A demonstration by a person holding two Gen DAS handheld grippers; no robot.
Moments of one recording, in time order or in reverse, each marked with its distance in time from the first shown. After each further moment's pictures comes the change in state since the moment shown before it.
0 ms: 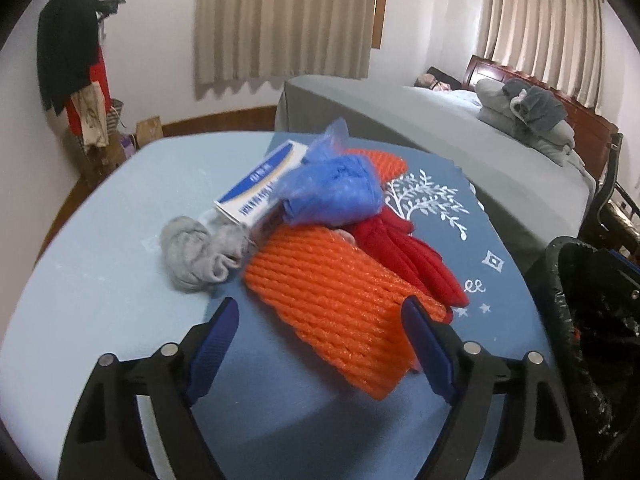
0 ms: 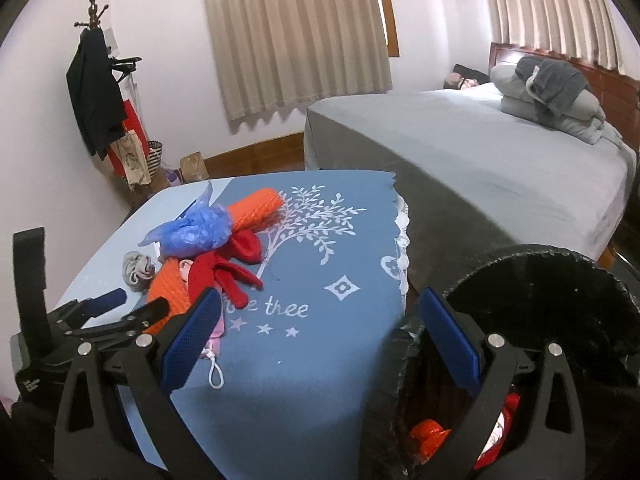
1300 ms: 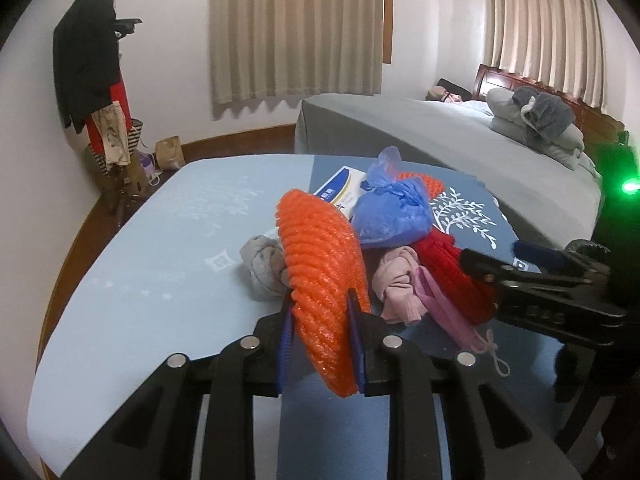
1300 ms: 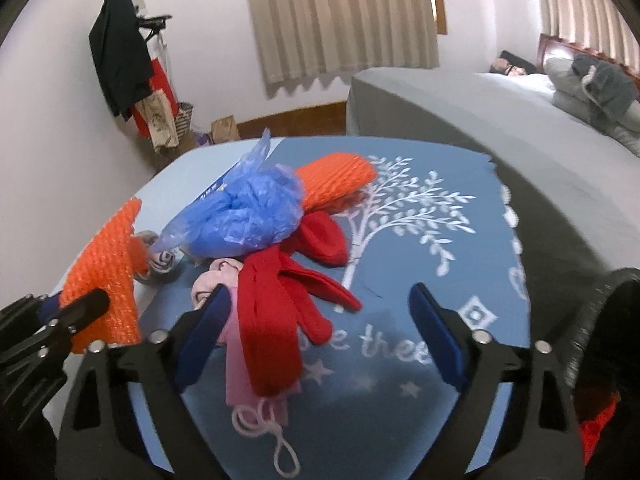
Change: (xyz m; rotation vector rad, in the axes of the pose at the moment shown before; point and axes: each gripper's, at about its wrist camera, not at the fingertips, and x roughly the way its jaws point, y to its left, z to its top) left arm -0.033 0.042 0.000 0.030 -0.075 0.072; right arm 0.105 0.082 0.008 -0.092 0.124 0.115
